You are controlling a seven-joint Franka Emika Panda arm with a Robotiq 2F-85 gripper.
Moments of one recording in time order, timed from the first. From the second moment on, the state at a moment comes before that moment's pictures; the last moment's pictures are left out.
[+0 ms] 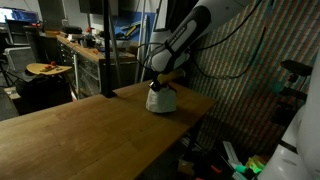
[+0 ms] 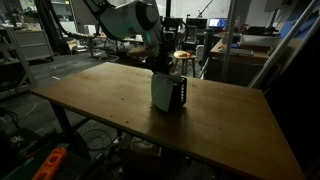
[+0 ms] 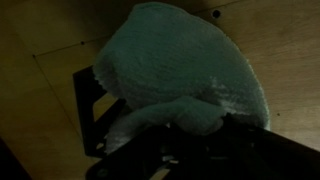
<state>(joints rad) -0.03 0.23 -0.18 -2.19 -0.36 2.55 0.29</state>
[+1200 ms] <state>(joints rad) -0.05 0.07 -0.17 -2.18 -0.34 2.52 0.25</state>
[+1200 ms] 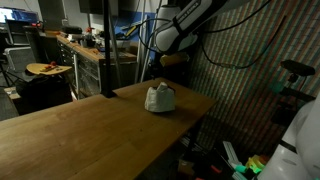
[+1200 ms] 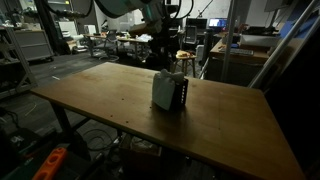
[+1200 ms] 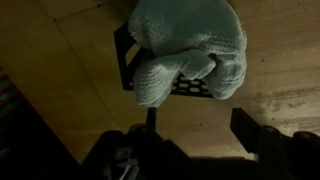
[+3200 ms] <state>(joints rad) -0.11 0.21 -0.18 -2.20 -0.33 2.61 0.19</state>
